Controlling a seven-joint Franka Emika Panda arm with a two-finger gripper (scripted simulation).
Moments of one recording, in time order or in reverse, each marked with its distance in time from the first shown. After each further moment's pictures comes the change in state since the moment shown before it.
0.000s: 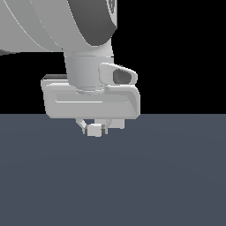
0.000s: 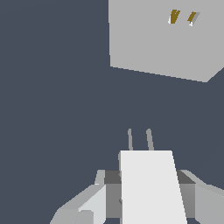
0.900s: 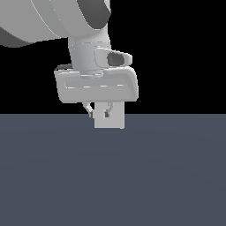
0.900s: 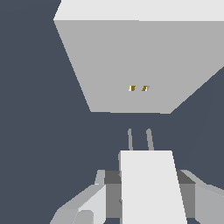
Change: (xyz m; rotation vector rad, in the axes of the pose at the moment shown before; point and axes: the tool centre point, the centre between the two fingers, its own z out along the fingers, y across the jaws) arm 0.043 0.008 -0.022 -0.093 -0.001 0.188
